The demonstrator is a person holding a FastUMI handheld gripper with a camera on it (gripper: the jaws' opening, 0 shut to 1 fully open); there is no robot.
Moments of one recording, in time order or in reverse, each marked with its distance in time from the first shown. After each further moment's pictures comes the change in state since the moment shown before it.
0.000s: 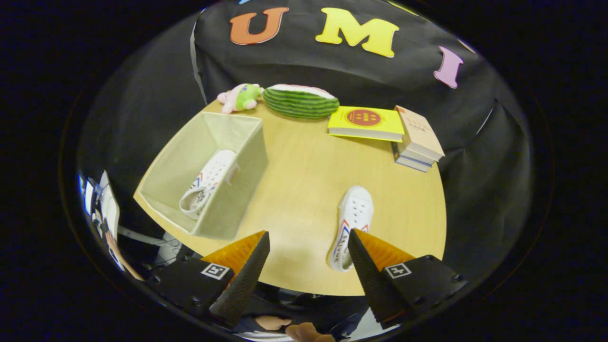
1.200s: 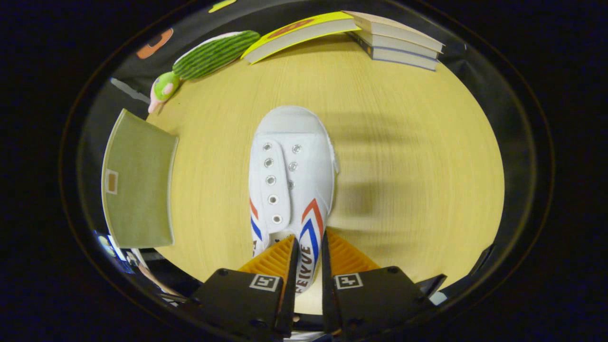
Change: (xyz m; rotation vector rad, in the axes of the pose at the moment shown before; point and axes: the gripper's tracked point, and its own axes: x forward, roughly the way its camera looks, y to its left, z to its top) arm 0.172 -0.090 -0.078 0.311 0.308 0.210
